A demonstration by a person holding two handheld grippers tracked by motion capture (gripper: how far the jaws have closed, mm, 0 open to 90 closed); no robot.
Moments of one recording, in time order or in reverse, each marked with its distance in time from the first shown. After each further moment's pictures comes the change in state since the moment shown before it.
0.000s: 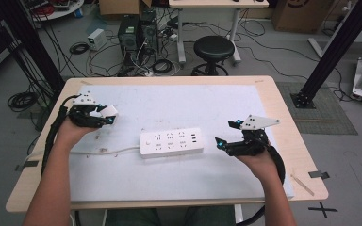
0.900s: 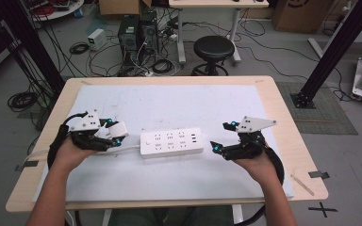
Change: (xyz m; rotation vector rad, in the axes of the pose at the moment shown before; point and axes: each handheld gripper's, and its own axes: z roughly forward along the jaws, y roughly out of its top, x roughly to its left) left arm -0.096 0.014 -0.021 -0.083 -0.121 0.183; right arm 0.020 0.013 -0.003 0.008 0.050 -0.037
